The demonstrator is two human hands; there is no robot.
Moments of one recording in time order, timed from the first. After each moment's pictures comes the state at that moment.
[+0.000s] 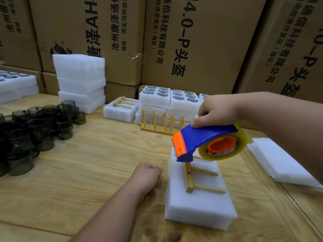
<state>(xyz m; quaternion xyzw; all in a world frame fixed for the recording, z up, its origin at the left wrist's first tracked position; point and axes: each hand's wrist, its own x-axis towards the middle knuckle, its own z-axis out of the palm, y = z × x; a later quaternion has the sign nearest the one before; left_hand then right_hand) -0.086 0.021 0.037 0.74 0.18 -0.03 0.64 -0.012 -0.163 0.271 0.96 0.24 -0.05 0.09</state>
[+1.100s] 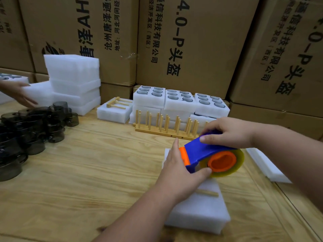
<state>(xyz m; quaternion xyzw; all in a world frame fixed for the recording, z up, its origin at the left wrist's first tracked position) -0.089 -0.065 0.071 0.81 -0.04 0.06 0.58 -0.015 -0.235 0.221 0.95 0.27 -0.08 -0.09</state>
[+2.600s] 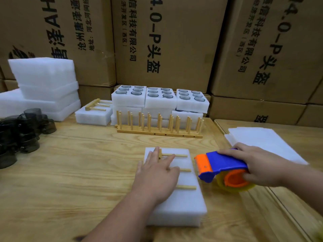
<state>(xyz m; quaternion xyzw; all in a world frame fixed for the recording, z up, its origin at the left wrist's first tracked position) -0.086 -0.072 0.071 0.95 -0.05 -0.01 0.30 -0.043 -0.391 0.128 0.97 0.25 -0.01 0.02</state>
